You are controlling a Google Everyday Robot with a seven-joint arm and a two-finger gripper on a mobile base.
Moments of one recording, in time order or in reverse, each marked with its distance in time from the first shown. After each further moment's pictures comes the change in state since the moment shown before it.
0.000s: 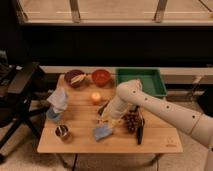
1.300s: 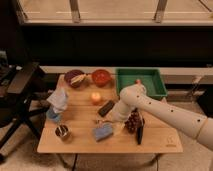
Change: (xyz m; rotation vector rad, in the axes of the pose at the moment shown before) arm 0.025 0.027 0.004 -0.014 0.040 0.170
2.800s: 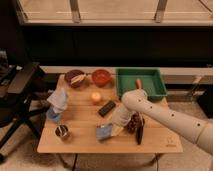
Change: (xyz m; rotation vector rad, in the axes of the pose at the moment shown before) arm 0.004 0.008 0.012 0.017 -0.051 0.040
